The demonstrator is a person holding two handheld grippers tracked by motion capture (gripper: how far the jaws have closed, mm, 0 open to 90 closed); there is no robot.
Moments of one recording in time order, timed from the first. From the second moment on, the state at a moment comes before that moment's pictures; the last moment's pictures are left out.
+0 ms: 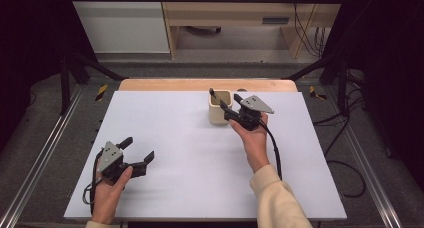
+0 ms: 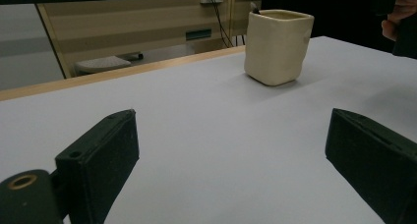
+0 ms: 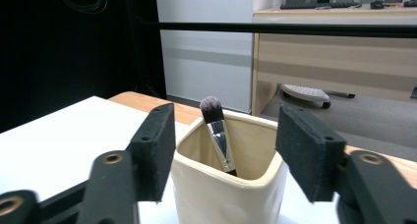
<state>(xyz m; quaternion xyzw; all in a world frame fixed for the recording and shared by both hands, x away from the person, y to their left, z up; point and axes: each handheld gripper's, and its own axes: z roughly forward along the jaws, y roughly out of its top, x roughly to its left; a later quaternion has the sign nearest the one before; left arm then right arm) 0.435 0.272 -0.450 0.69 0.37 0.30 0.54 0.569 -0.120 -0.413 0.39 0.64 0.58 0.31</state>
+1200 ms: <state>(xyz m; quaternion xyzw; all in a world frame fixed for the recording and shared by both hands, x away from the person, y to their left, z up) 0.436 0.272 -0.451 0.69 0.37 0.30 0.54 0.546 -0.127 -0.393 0.37 0.67 0.57 0.29</state>
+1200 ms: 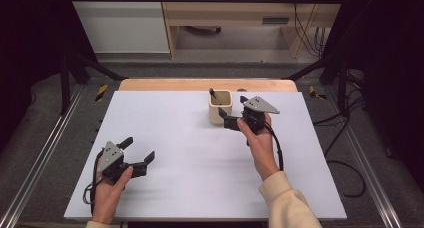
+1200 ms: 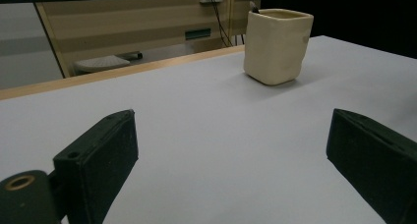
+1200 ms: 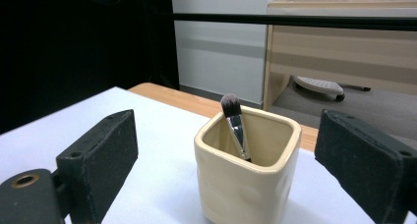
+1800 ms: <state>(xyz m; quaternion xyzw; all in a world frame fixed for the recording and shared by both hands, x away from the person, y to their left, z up) 0.436 0.272 -0.450 0.69 0.37 0.29 0.55 0.524 -0.136 -0.381 0.32 0.71 0.57 0.28</state>
